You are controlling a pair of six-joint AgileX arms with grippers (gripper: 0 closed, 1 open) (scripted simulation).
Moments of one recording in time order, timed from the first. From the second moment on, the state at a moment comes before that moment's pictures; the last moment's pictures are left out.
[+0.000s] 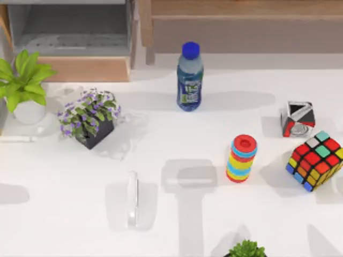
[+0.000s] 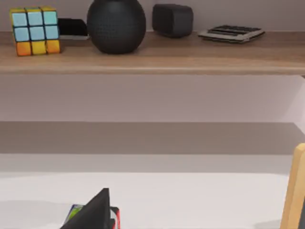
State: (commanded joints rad) left arm 0.68 2.04 0.49 1.51 0.72 1.60; right arm 0.00 0.00 0.00 0.00 0.00 0.00
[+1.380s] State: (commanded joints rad) left arm 0.73 2.01 0.43 1.54 0.77 1.60; right arm 0.00 0.00 0.00 0.00 0.00 0.00
